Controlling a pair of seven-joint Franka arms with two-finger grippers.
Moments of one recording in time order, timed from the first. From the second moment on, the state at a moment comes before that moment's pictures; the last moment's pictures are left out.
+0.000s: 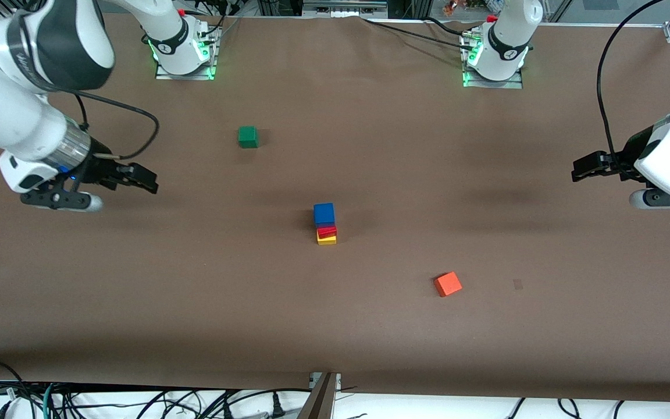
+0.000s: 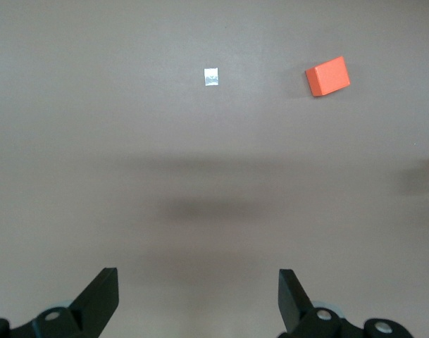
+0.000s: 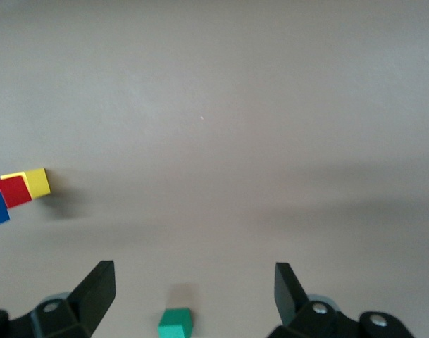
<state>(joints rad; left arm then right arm) 0.07 0.18 -0.10 -1.49 0.00 1.55 -0.09 0.48 0.13 -0.36 -1.72 0.16 1.83 0.20</state>
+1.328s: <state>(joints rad) 0.07 0.19 -0.10 -1.48 0.00 1.55 -0.09 0.02 0.02 0.04 -1.69 0.09 1.67 0.19</state>
